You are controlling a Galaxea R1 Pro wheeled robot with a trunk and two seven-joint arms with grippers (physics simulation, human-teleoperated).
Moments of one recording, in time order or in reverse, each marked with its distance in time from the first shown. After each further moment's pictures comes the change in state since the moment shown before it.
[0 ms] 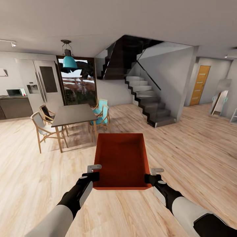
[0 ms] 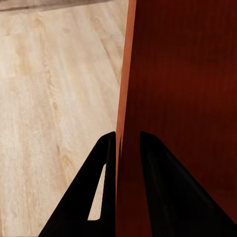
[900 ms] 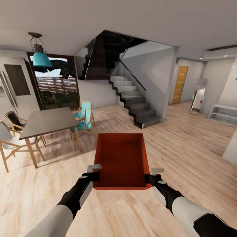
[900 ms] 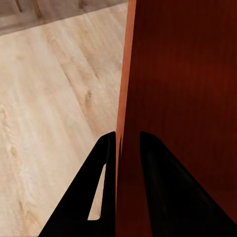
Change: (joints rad) left arm 0.000 -0.001 0.002 -0.003 -0.003 0.007 0.000; right arm 0.000 0.000 -0.002 0.000 0.000 0.003 0.002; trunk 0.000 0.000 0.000
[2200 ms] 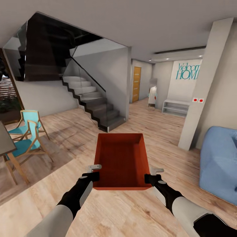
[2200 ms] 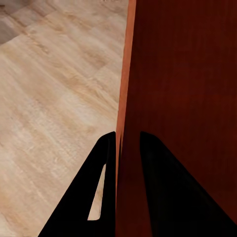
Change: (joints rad) left arm 0.000 0.000 -0.001 0.001 0.001 -0.002 0.000; right arm 0.000 0.000 0.001 0.000 0.000 0.000 -0.001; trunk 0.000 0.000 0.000
